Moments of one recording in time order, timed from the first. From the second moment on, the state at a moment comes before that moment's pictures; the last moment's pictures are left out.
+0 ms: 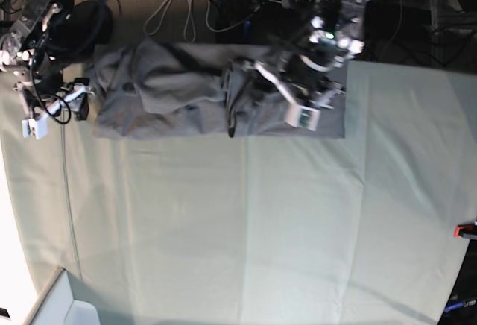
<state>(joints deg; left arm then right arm) 19.1 -3.5 13.2 92.7 -9.1 -6.6 26.7 -8.6 0.2 43.5 89.7 5.8 38.8 -44.4</state>
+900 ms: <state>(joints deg) 21.3 -8.7 7.0 105.0 -9.4 -7.3 27.2 -9.8 0.7 33.8 83.2 6.2 38.8 -43.4</state>
